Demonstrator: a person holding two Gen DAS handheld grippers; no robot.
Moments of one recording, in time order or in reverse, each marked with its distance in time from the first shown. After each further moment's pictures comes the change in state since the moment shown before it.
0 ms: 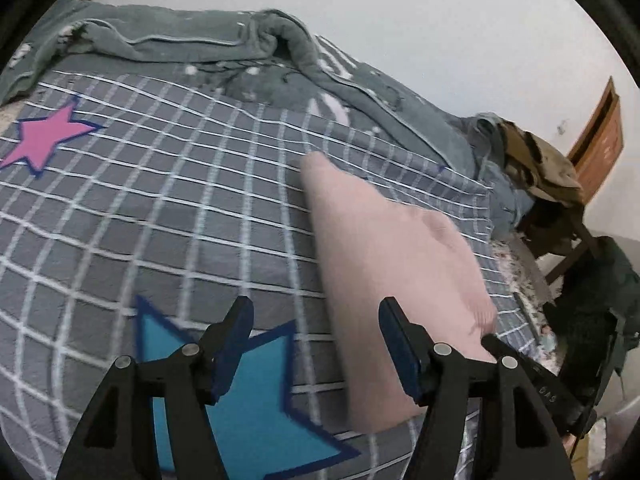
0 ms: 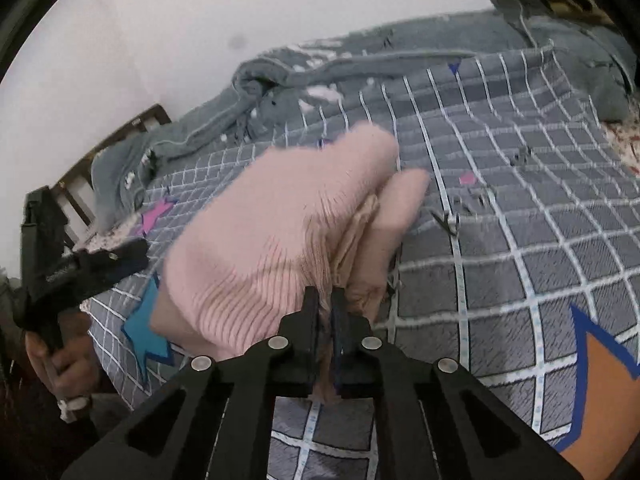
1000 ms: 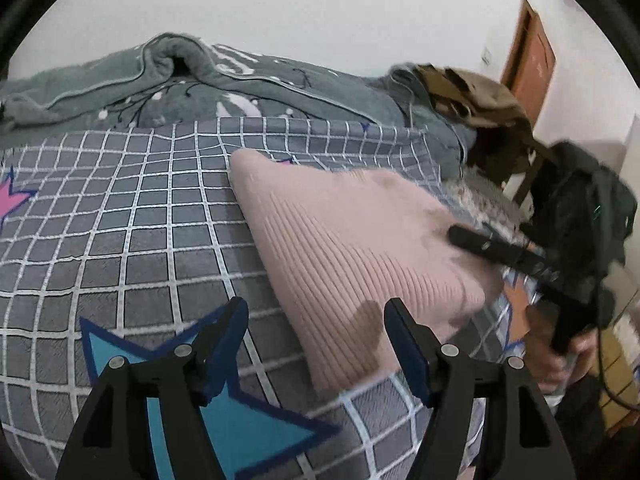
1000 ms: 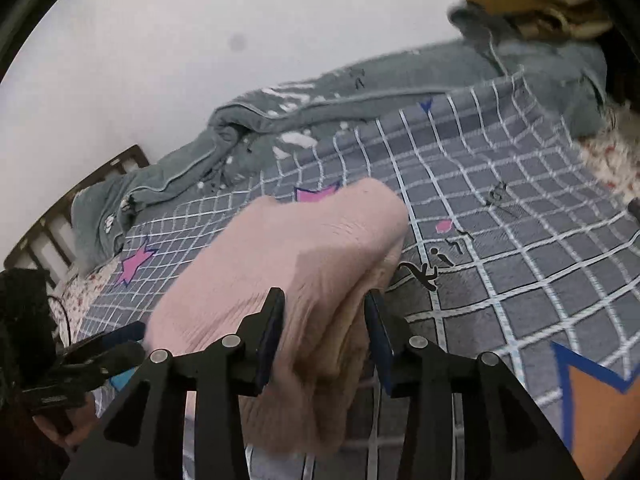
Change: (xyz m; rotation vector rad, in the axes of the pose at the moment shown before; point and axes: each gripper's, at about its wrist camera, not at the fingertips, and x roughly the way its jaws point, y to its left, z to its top) left arm -0.003 -0.042 -0.039 0.335 -0.002 -0.074; right arm 0.000 0.003 0.013 0.039 -0.131 -0.092
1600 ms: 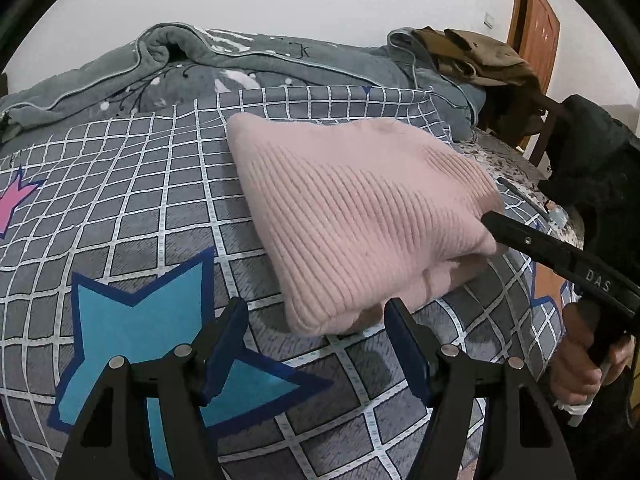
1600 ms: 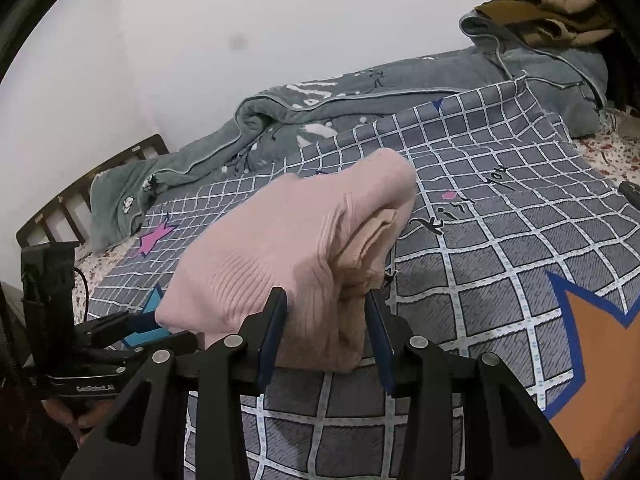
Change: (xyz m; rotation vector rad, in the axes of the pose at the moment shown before) left arm 0.011 -0.019 -0.029 0.045 0.065 0.083; right arm -0.028 0.009 -0.046 -0.037 -0.021 0.036
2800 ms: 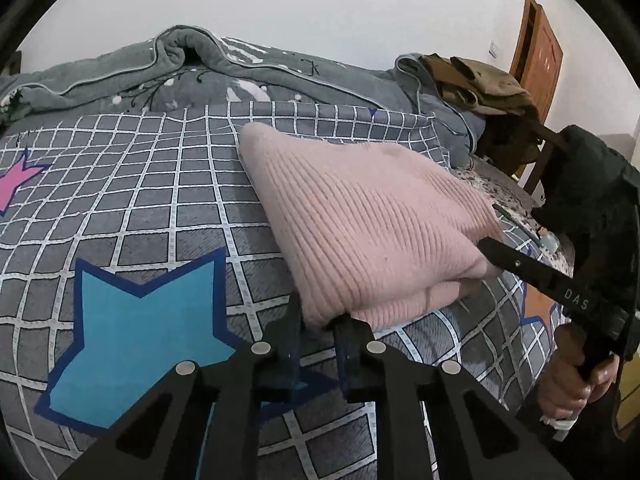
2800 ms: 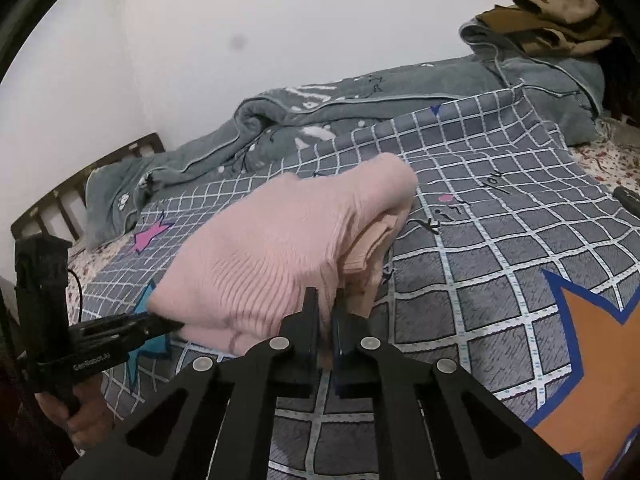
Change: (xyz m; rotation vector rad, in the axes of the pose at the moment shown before) left arm -0.008 0.013 -0.007 -0.059 -0.073 -0.042; right arm -0.001 0.004 -0.005 -0.030 -0.014 -0.022
